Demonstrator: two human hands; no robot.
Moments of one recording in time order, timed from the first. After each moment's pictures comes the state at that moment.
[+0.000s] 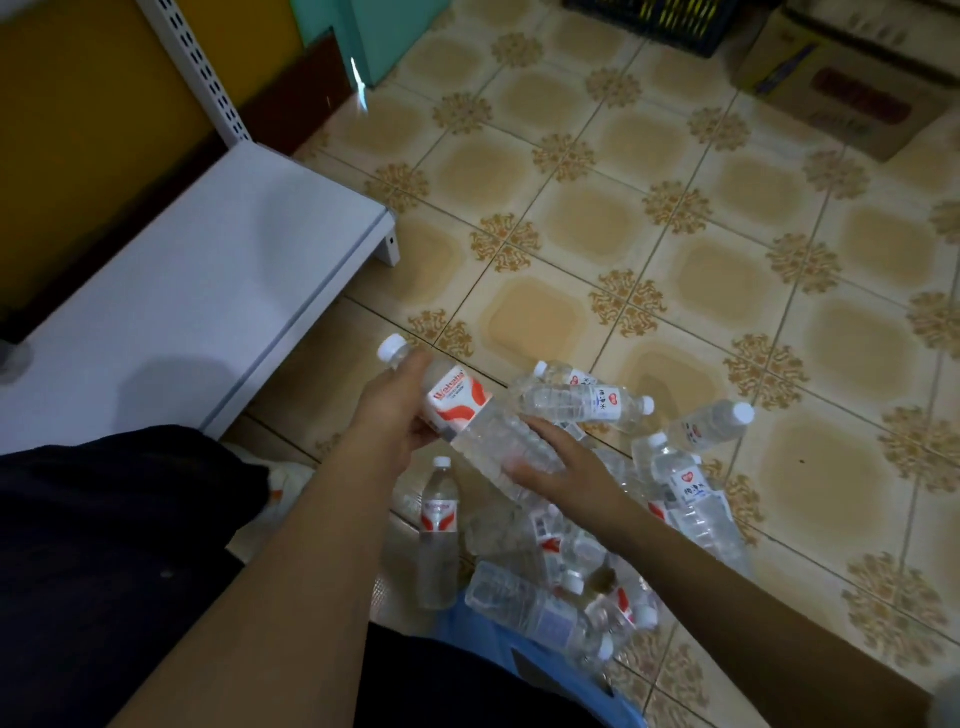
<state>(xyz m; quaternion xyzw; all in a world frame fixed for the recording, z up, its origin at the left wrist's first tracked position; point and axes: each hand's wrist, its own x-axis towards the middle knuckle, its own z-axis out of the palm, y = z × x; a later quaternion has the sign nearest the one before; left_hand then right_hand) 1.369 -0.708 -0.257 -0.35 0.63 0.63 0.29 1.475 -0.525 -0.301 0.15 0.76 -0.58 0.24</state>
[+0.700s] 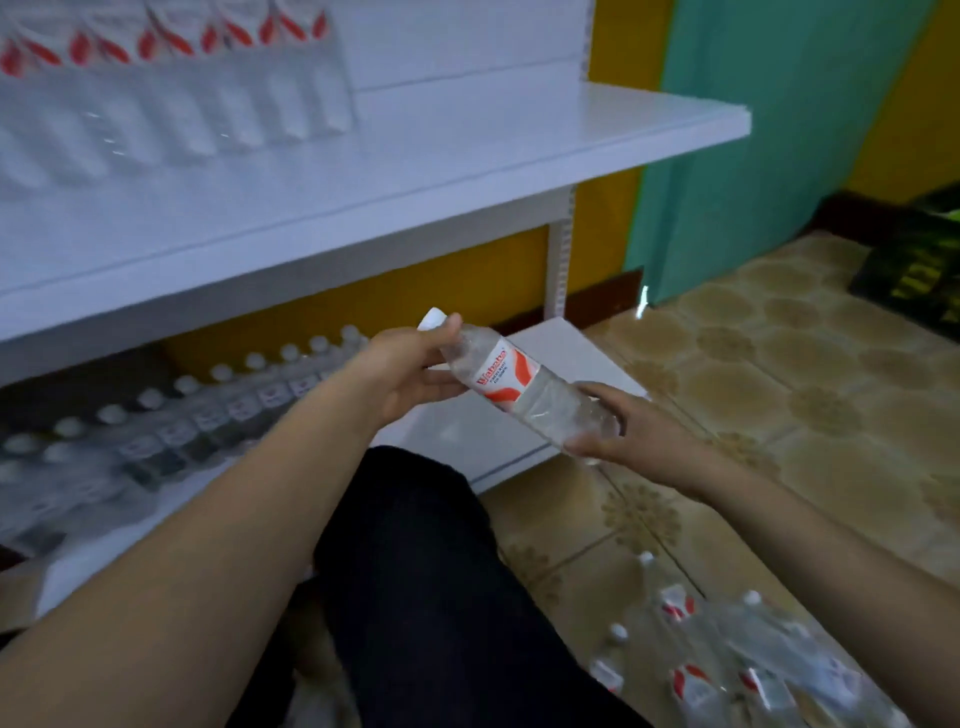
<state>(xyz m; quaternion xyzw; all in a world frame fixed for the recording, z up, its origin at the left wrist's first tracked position) 1.399 -0.947 -0.040 -0.25 0.65 0.72 0.02 1.350 -0.691 -0.113 -0.24 0.83 -0.45 0.20</state>
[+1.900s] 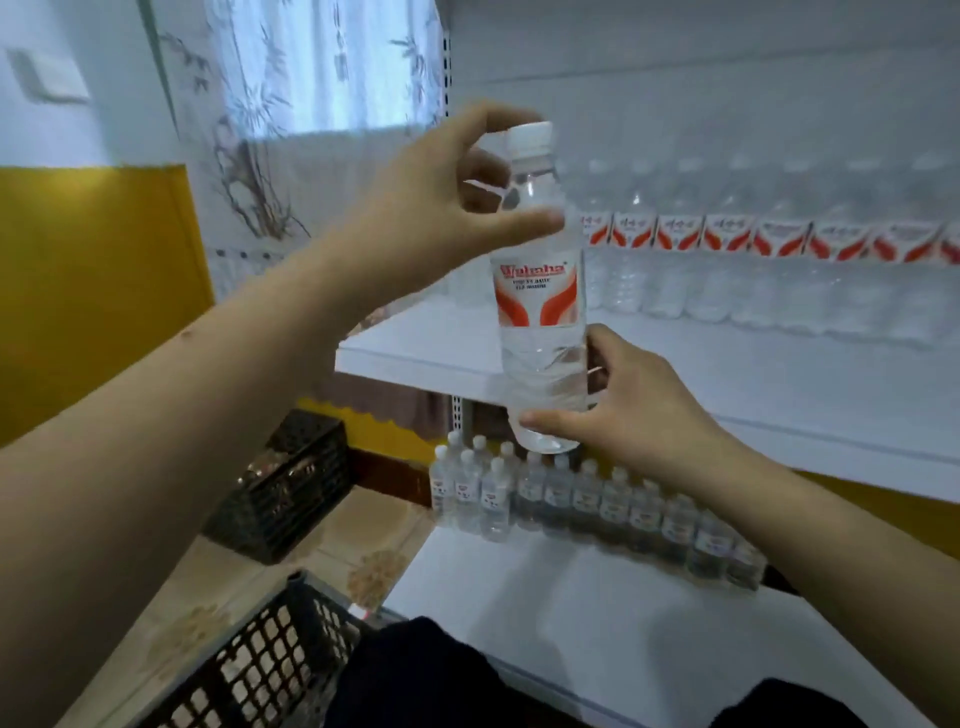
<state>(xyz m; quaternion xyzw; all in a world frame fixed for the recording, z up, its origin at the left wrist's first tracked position) 1.724 -1.162 0.214 -0.23 0.87 0.20 -0.40 1.545 -1.091 0.095 -0.66 0.64 -0.39 0.09</state>
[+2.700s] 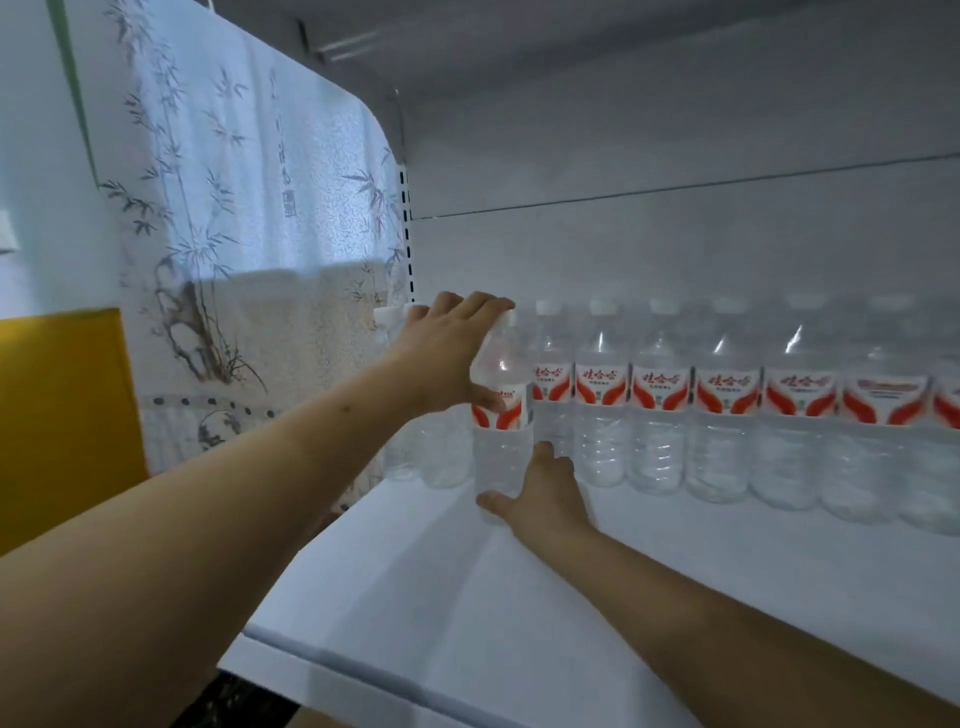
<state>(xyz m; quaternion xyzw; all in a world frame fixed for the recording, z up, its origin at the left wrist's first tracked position) 1.594 -1.457 0.237 -0.31 0.90 -0.24 -0.21 1.482 -1.396 0.094 -0.50 0.75 -0.42 0.14</state>
